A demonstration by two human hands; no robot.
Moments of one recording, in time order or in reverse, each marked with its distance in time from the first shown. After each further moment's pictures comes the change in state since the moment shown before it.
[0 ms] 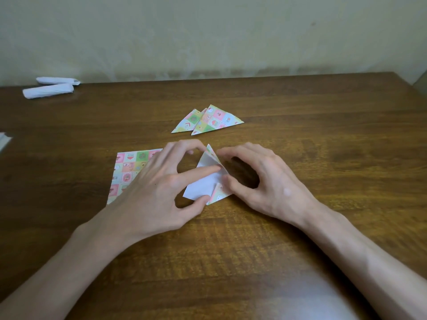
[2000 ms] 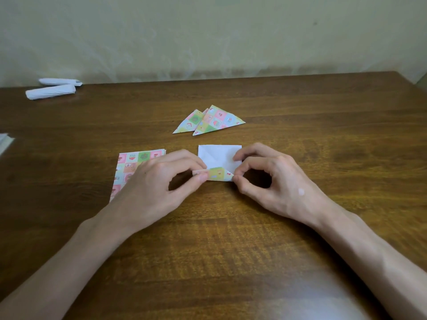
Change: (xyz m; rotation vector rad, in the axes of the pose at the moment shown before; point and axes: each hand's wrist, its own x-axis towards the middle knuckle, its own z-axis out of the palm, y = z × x) left_hand 0.006 -0.006 0.000 -0.287 0.110 -0.135; right_hand -0.008 0.004 -0.013 0.079 -0.020 0.030
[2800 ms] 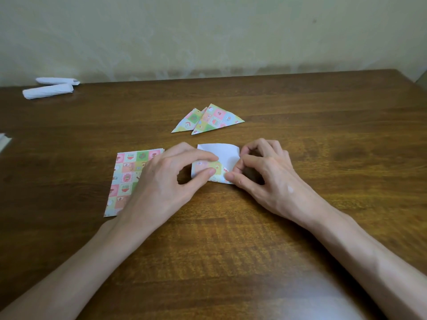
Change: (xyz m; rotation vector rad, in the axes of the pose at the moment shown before) left_hand 0.008 0.009 0.018 0.022 0.132 -0.117; right_hand 0.002 0.001 0.013 -0.110 0.004 0.109
